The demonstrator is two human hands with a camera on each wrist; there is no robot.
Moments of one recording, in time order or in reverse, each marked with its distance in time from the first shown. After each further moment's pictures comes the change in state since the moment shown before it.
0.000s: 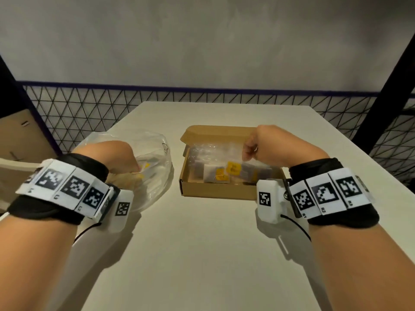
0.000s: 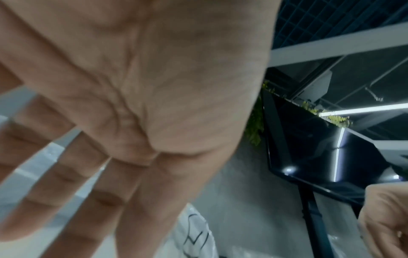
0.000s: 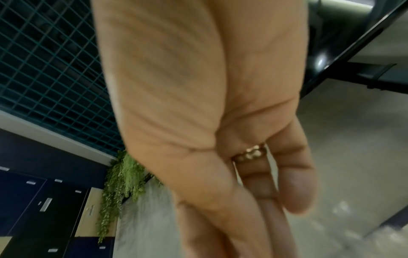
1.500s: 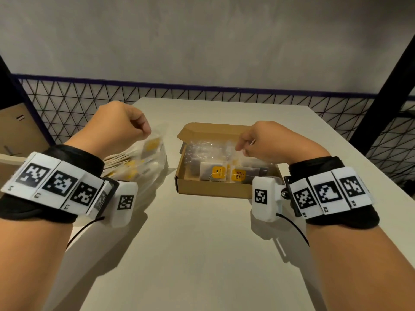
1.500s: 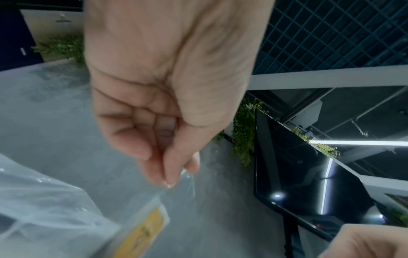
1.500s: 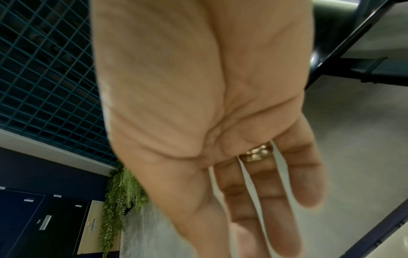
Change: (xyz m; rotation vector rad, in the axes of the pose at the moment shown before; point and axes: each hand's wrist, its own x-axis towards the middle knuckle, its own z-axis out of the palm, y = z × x) left_hand -0.030 0.018 -0.021 -0.623 0.545 0.248; right_hand -0.003 -0.004 -0.008 0.059 -0.035 0.023
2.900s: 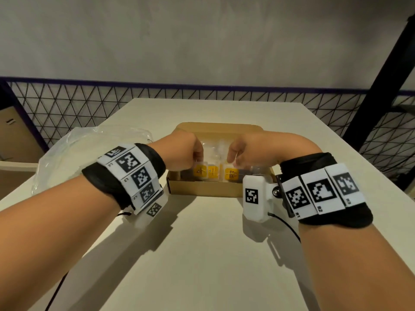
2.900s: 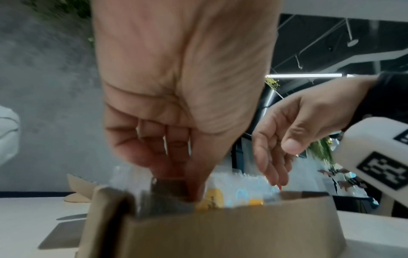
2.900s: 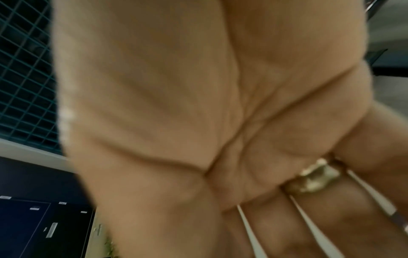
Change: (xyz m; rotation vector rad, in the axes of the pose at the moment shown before) left_hand 0.015 0.047 0.083 0.293 -0.483 0.367; right_hand -0.006 -0.002 0.001 0.033 -0.255 0.056
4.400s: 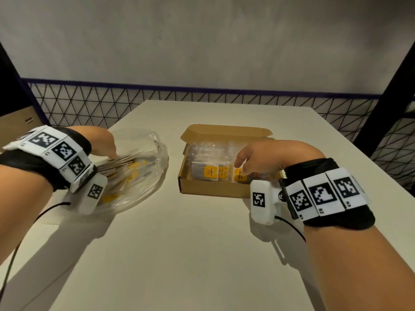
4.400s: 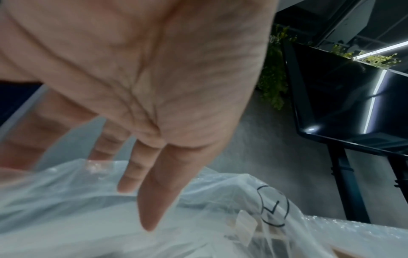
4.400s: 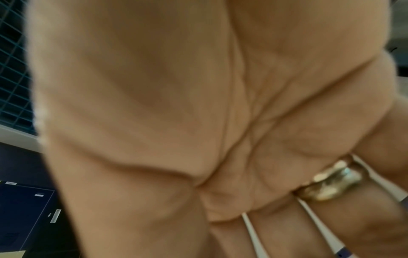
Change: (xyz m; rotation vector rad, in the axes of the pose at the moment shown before) left_hand -0.050 -0.122 -0.041 0.354 -0.267 -0.740; right_hand -0.003 -0.011 0.005 -0.044 -0.074 0.050
